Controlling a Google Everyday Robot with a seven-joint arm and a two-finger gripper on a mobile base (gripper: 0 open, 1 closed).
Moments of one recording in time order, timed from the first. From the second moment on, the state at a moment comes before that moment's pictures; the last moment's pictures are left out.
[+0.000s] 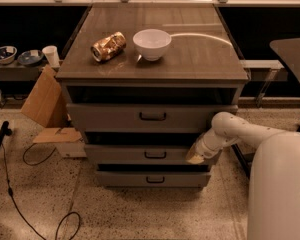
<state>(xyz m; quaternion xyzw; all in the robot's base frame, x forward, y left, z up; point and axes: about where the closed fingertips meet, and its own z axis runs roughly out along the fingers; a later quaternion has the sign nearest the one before) 0.628 -0.187 0.422 -0.62 0.75 0.13 0.17</state>
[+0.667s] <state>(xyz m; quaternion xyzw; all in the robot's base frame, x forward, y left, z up) 0.614 -0.200 0.421 -0.57 0.79 0.15 0.17</state>
